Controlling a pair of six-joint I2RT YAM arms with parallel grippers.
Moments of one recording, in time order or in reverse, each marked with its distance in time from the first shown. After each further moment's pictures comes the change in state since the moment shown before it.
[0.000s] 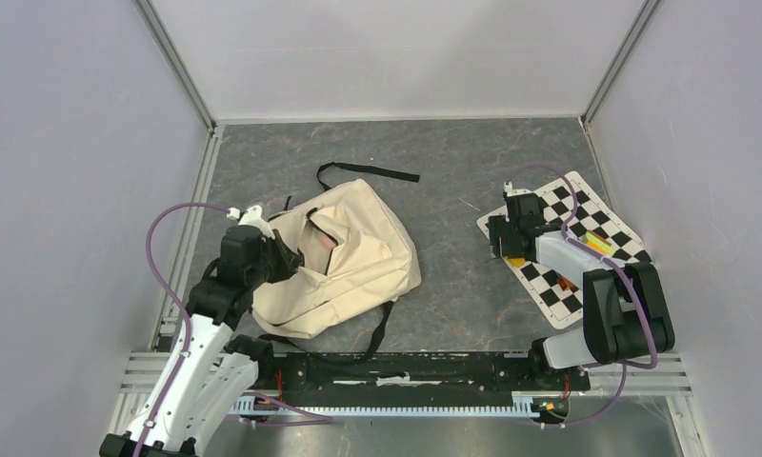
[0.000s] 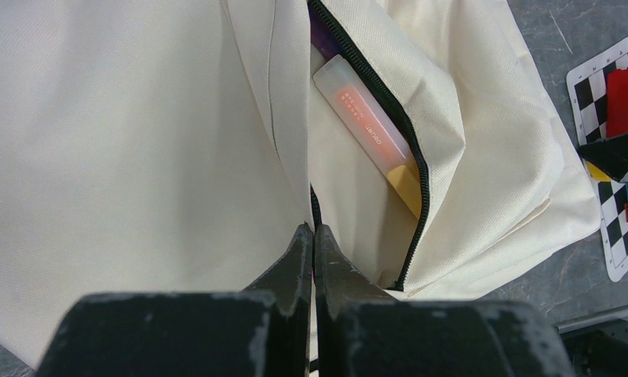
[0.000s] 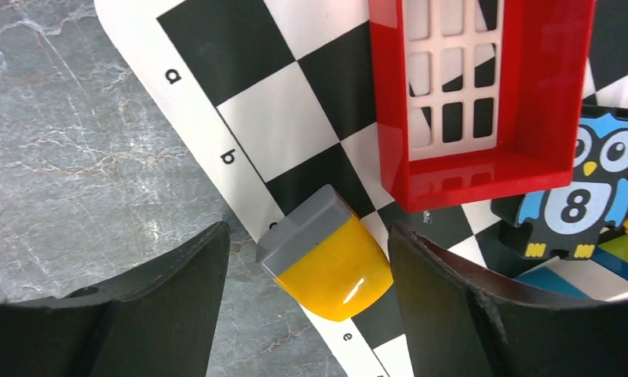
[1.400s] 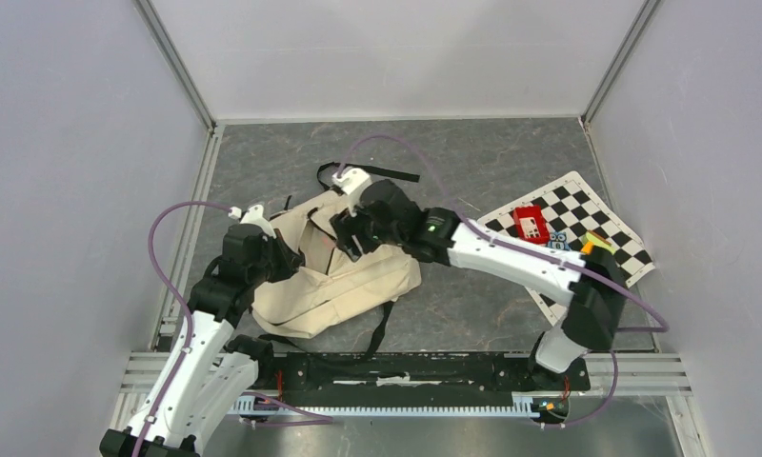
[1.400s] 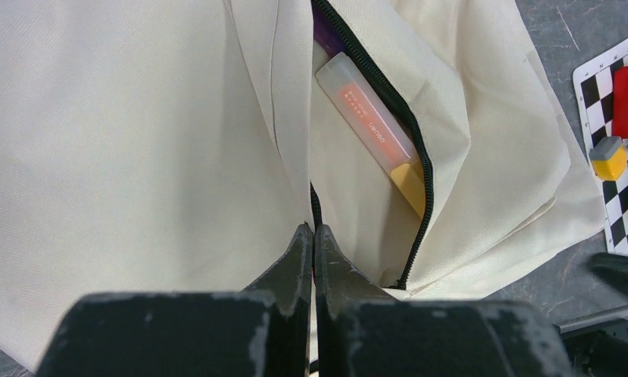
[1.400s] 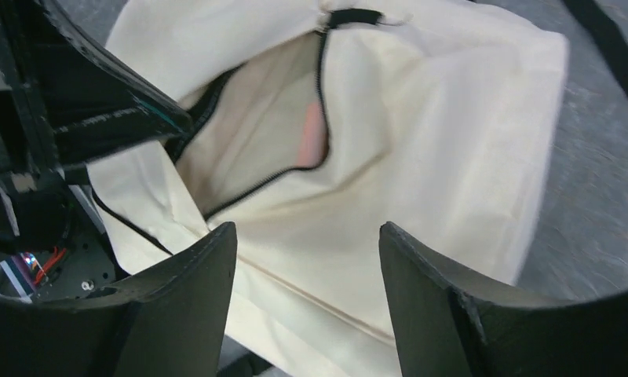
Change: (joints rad) left arm 0.000 0.021 0.000 0.005 0.002 0.000; right arm 0.873 0.230 0.737 -0.074 -0.119 0.089
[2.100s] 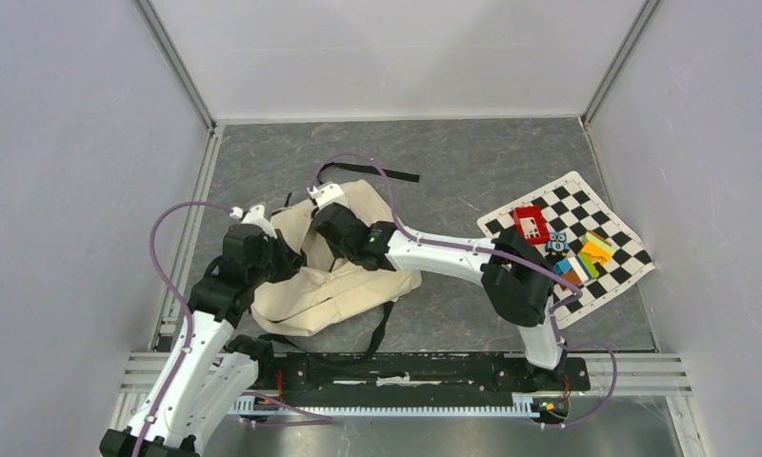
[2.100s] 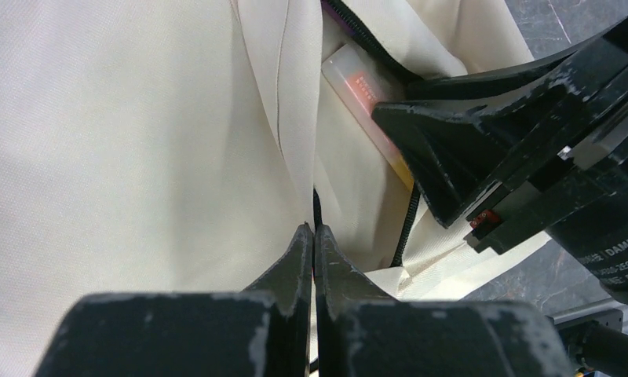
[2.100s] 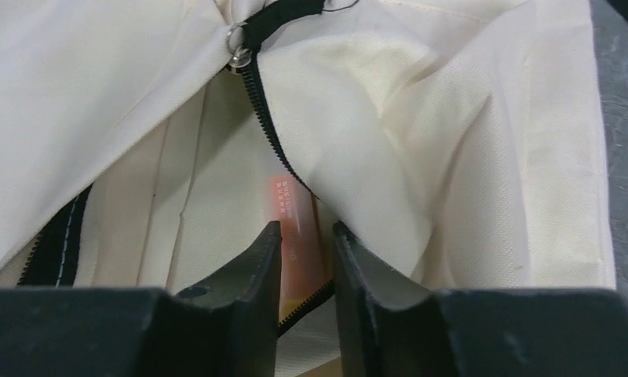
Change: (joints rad) left arm 0.000 0.000 0.000 -0.003 0.023 0.000; right arm 0.055 0.341 0.142 0.047 0.378 0.167
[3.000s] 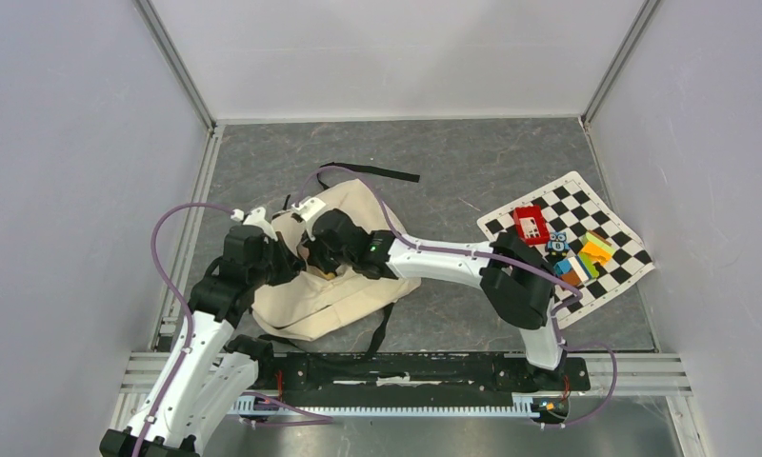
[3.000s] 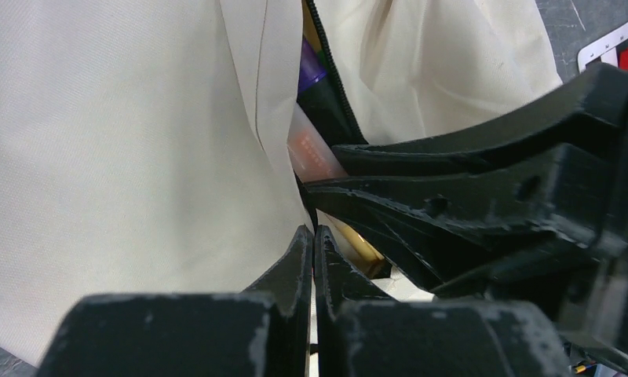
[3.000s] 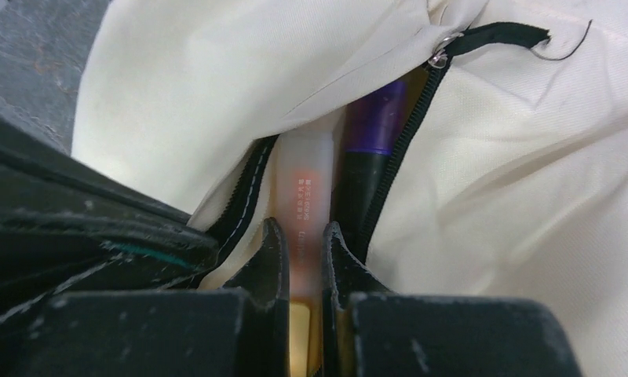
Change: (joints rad) left arm 0.000 -0.002 0.000 -0.028 0.002 0.000; right arm 0.035 -0.035 -0.092 0.203 -0.358 -0.103
